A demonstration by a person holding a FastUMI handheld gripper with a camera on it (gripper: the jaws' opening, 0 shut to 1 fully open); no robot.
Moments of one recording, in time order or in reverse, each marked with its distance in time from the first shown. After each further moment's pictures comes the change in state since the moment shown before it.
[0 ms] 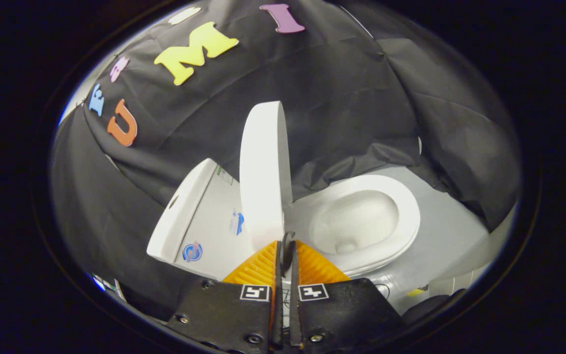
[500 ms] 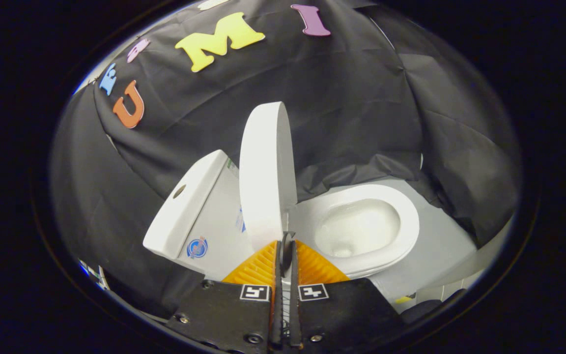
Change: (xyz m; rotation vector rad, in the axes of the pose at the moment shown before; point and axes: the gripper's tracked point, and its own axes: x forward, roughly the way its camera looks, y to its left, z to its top) arm 0.005 0.041 -0.007 -0.102 -0.011 -0.044
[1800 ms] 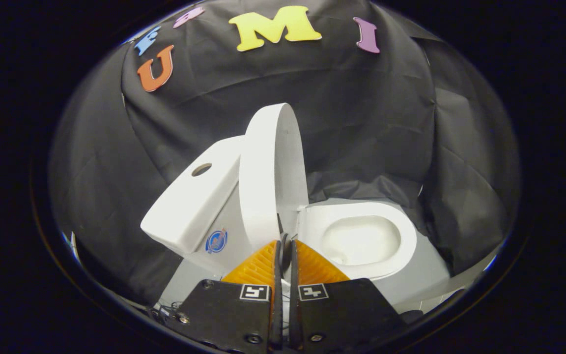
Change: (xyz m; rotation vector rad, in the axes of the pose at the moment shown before) arm 0.013 0.081 -0.017 -0.233 -0.011 -0.082
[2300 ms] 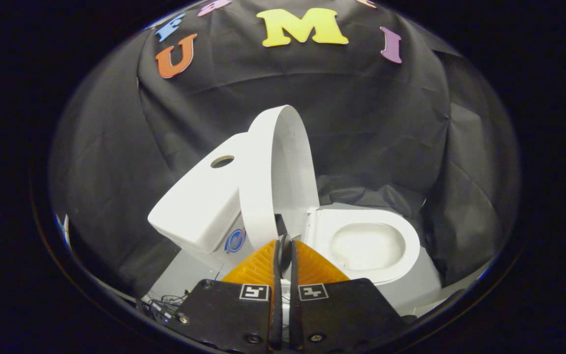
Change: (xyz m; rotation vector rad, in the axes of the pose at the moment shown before) arm 0.008 0.042 -0.006 -0.102 0.003 0.003
